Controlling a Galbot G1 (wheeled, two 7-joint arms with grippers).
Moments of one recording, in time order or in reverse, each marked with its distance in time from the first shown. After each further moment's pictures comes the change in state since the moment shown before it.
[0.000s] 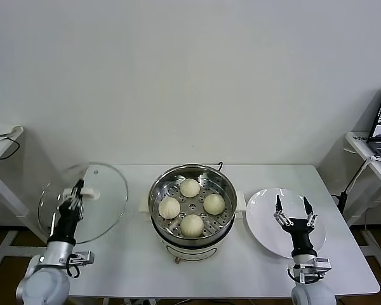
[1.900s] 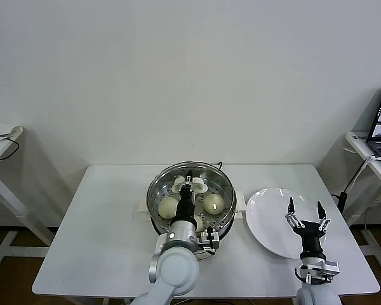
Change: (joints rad) left arm -0.339 -0.234 0.789 0.068 0.352 0.575 0.470; right arm -0.002 0.058 0.078 -0.022 -0.028 -0.005 0.012
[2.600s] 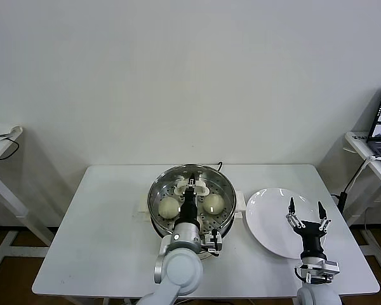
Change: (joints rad) left arm 0.009 -0.022 -0.005 0.048 0.039 -0.020 -0.013; right arm 0.007 0.003 0.004 -0.012 -0.009 0.000 -0.001
